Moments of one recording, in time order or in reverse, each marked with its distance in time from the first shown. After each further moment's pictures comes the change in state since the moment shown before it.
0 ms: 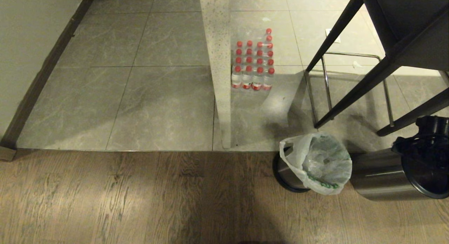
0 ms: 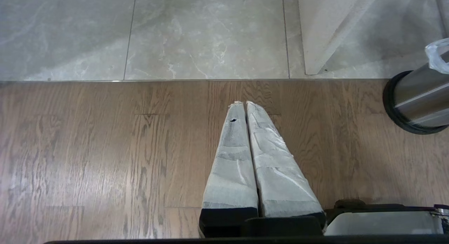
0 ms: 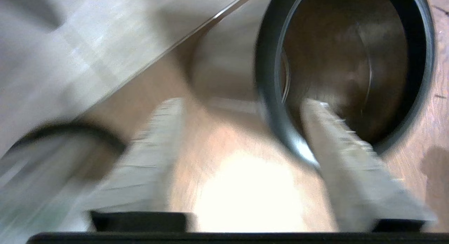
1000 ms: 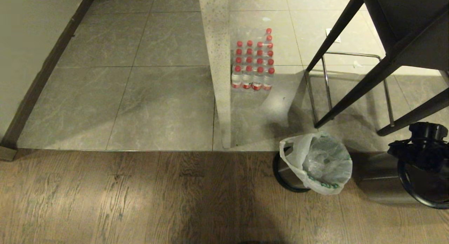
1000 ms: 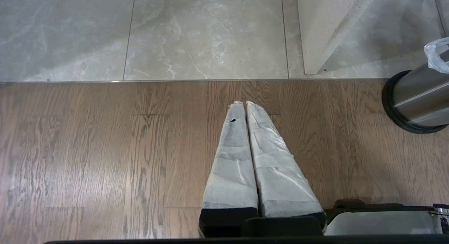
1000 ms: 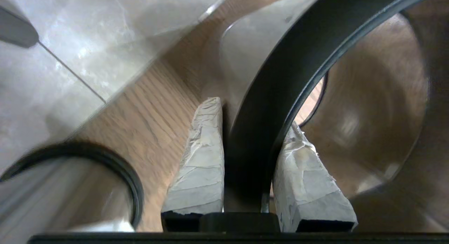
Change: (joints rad) left arm 0.000 0.000 0.000 0.000 0.000 0.000; right arm -0.036 0.184 -0.135 -0.056 -0.027 0.075
